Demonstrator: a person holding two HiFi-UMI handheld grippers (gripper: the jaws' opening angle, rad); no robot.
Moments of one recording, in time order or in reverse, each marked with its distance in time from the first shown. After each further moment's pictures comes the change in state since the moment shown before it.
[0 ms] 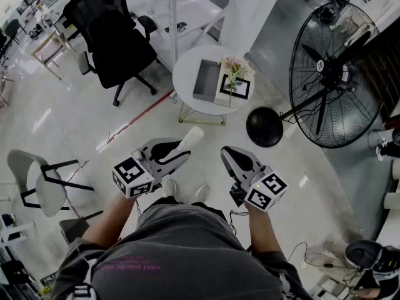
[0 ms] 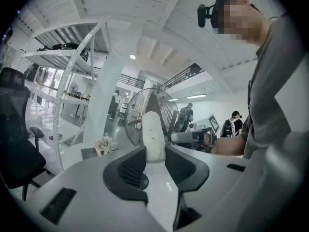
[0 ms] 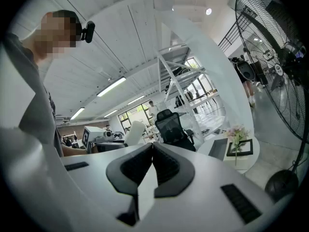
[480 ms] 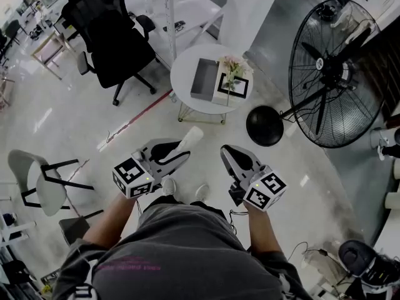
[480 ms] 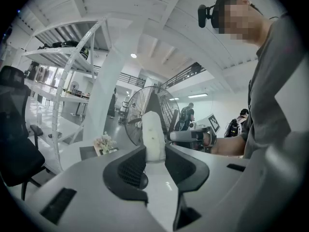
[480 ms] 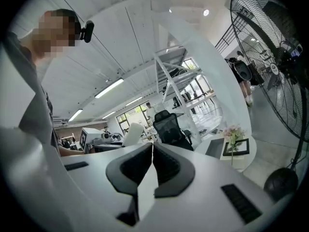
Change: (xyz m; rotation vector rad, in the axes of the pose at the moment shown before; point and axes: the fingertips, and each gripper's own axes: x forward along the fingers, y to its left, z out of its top) left arm 0.012 -0.003 -0.005 -0.013 0.008 0.004; right arm -0.006 -0.013 0.000 0.016 -0.010 -0.020
